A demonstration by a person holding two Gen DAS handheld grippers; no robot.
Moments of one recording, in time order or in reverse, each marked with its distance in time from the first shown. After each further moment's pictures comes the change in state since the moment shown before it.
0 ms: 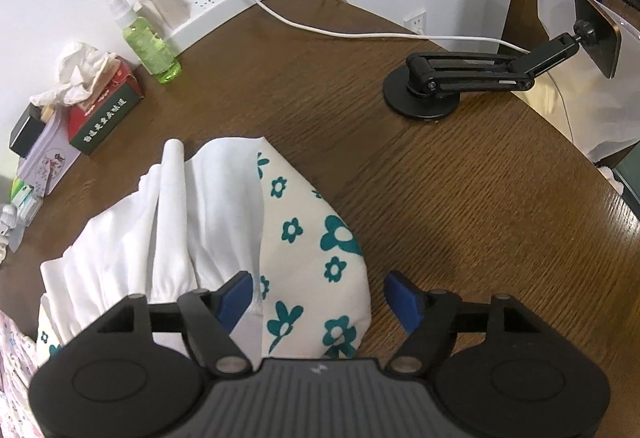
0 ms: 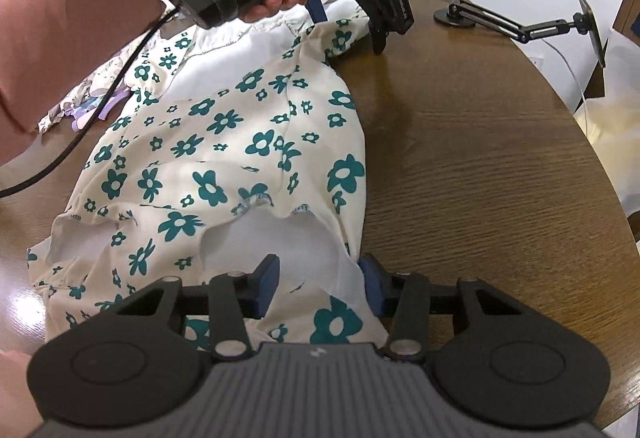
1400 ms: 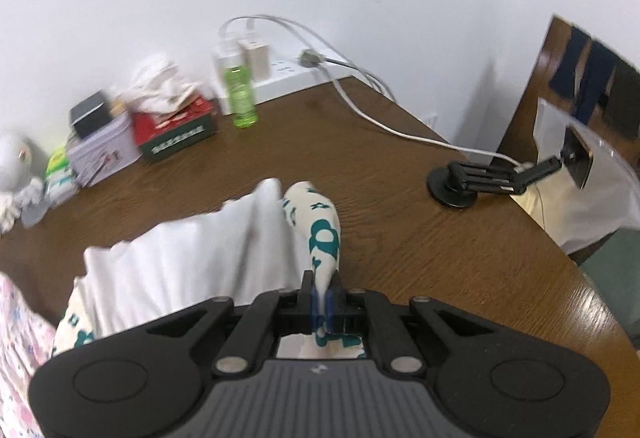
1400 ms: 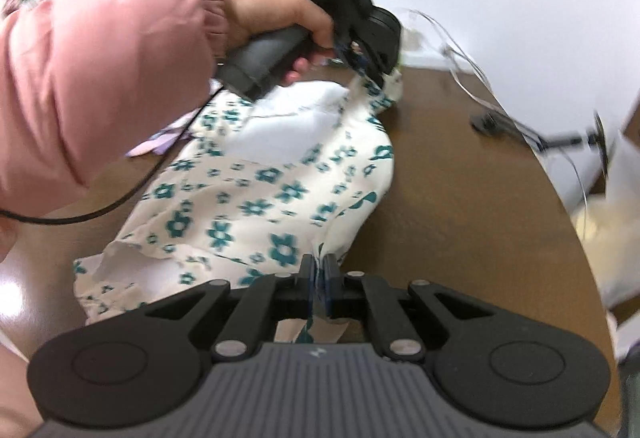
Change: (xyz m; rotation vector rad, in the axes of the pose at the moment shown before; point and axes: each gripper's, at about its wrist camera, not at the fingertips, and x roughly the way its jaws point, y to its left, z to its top) left arm -0.060 0.098 -0.051 -0.219 -0.260 -0.126; right arm -0.049 0.069 0.012 -0.213 -0.168 -0.009
